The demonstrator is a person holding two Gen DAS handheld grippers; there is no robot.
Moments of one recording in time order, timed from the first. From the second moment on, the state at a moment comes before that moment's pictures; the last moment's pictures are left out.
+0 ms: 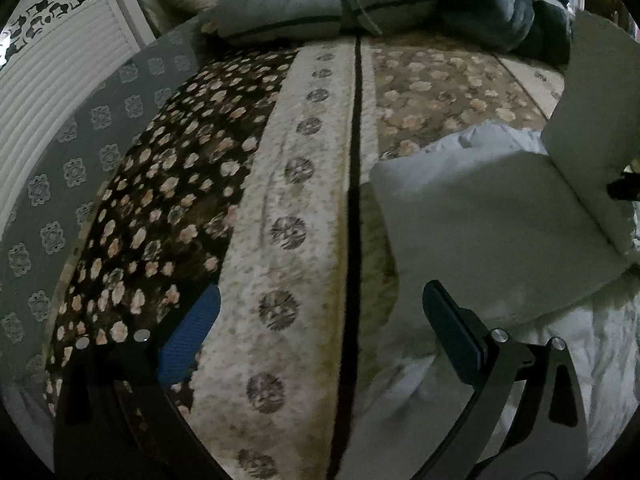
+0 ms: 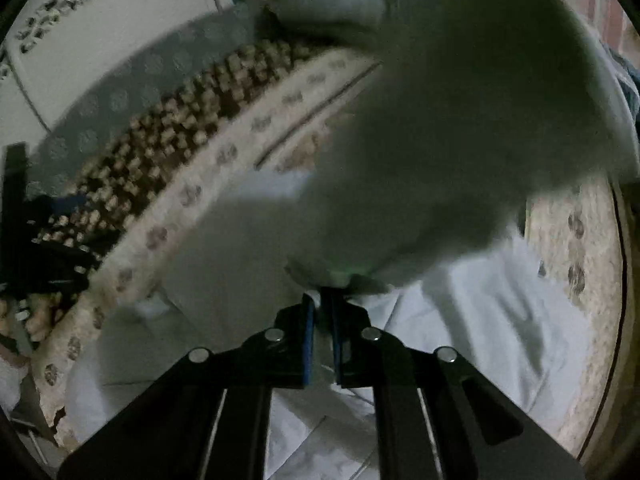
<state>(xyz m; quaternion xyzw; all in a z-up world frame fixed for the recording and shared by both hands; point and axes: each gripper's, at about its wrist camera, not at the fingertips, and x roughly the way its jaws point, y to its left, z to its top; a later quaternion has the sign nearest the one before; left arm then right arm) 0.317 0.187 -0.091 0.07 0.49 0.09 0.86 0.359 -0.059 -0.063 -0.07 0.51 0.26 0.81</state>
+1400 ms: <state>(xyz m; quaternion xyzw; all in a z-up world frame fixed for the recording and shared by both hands) 0.323 0.111 -0.131 0.11 0.54 -0.03 0.83 0.265 -0.319 -0.108 0.09 0.53 0.03 0.85</state>
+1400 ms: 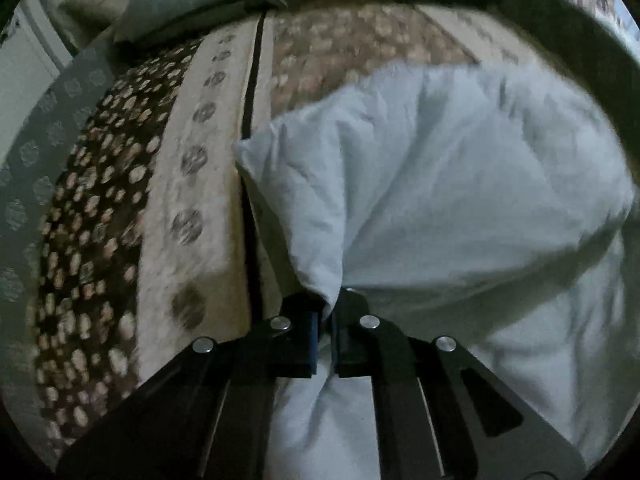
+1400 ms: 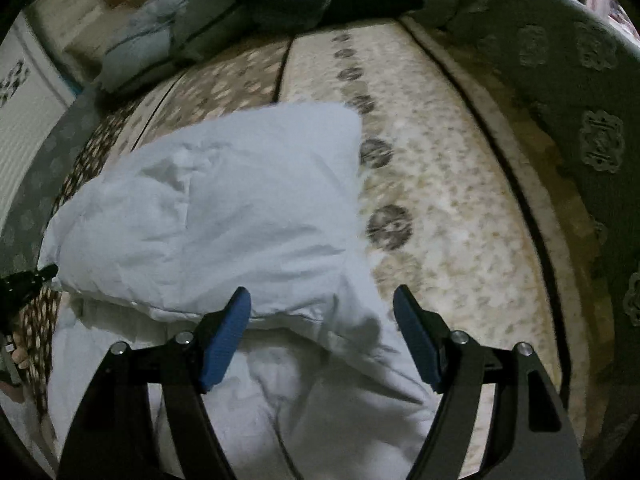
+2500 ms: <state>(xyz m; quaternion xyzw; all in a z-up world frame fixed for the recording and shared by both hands) 0.386 0.052 -0.144 0.00 0.54 0.04 0.84 0.331 -0.209 -0.111 0.05 0.44 0.03 0.89</state>
